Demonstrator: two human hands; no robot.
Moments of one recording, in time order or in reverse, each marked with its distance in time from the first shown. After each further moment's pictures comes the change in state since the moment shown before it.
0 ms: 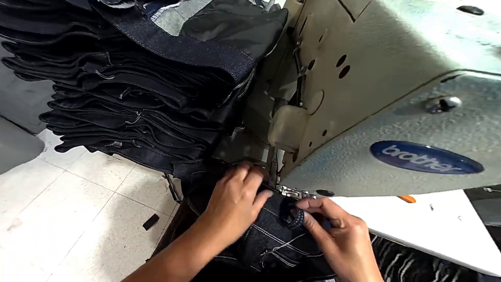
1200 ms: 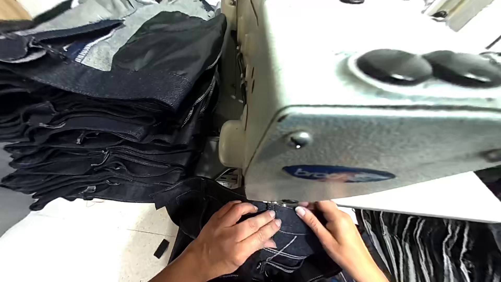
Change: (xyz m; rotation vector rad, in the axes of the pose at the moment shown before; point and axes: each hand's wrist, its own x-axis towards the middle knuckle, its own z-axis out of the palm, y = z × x) left_hand -0.016 -0.024 0.026 0.022 -0.034 0.642; right_hand -0.027 0.051 -0.002 -0.024 0.071 0.132
